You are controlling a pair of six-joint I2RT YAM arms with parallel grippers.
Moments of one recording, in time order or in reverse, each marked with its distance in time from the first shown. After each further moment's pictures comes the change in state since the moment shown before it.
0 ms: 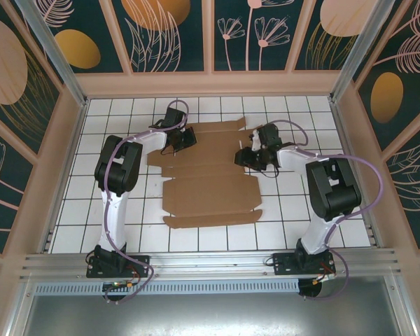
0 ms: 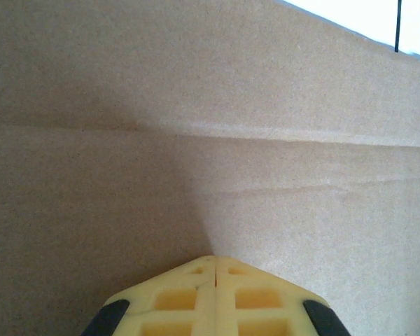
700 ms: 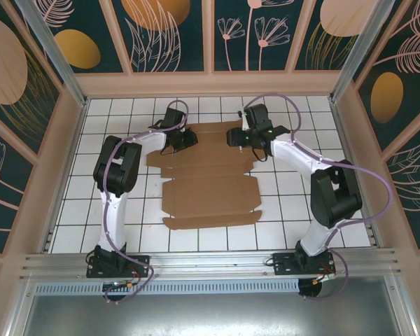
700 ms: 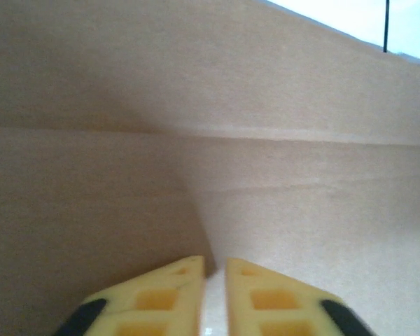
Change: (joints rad) left arm 0.005 -0.034 -0.027 0.008 0.017 0.003; right arm 0.117 -0.042 0.266 -0.118 0.362 -0.196
